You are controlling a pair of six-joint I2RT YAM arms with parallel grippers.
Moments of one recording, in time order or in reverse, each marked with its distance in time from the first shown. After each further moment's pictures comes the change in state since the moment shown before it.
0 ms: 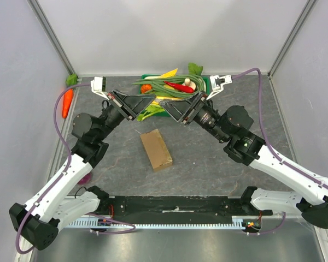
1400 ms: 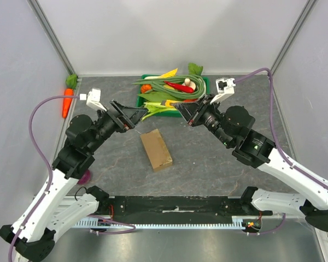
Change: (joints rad) left arm -0.001 -0.165 0.072 -0.678 -0.223 0.292; right arm 0.004 -0.048 0.049 -0.302 0.220 -0.168
